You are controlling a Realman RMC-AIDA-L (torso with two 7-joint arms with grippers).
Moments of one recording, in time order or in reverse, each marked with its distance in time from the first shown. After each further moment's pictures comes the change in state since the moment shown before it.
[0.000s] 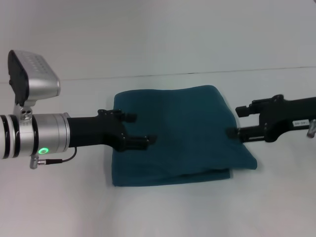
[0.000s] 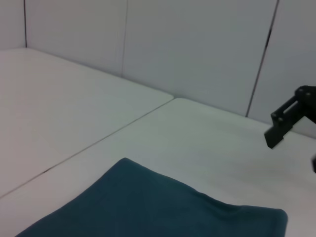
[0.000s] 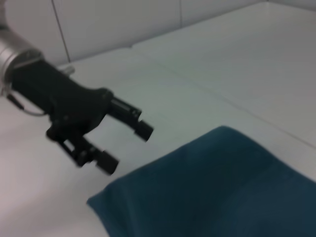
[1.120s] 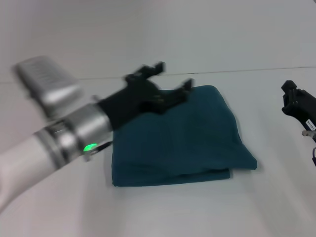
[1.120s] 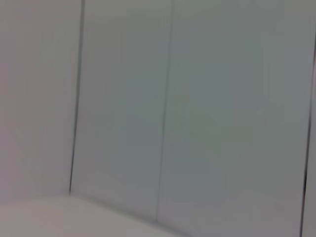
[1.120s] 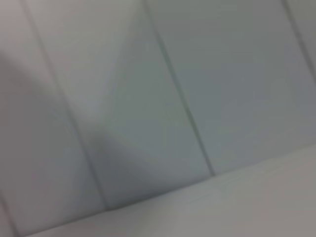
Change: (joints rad) left arm 0.111 -0.091 0.367 -0.058 -0.916 -0.284 0.600; right arm 0.000 -0.010 1.285 1.177 0.197 0.366 -1.150
